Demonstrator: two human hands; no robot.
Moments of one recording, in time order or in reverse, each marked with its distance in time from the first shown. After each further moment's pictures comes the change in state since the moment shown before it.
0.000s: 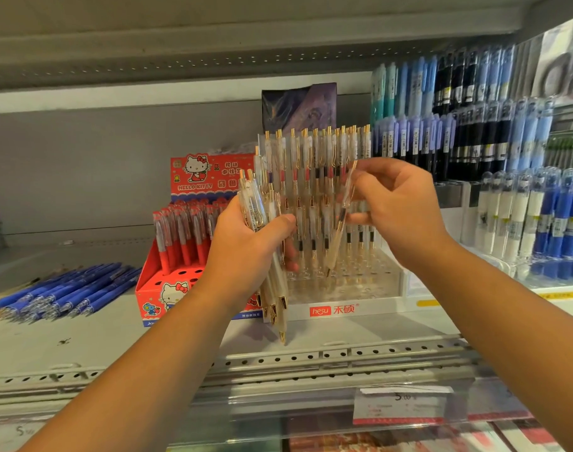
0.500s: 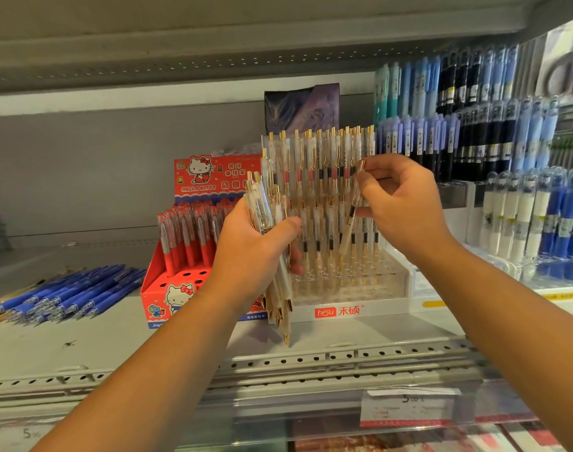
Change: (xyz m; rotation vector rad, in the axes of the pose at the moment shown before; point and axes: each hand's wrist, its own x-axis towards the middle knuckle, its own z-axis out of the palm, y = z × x) left_hand 0.001 -0.001 -0.001 0.056 -0.002 0.006; right_hand 0.011 0.012 -0.006 -0.279 0.051 -0.115
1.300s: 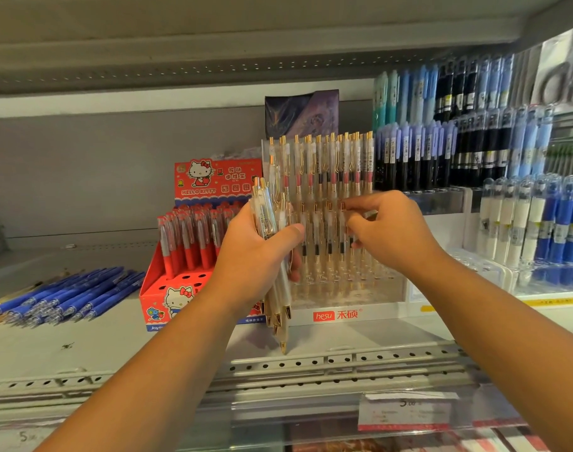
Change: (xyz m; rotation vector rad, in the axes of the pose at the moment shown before) left_hand -0.002 0.007 0.001 0.039 -0.033 -0.037; right_hand -0.008 0.009 0.003 -0.379 -0.208 0.039
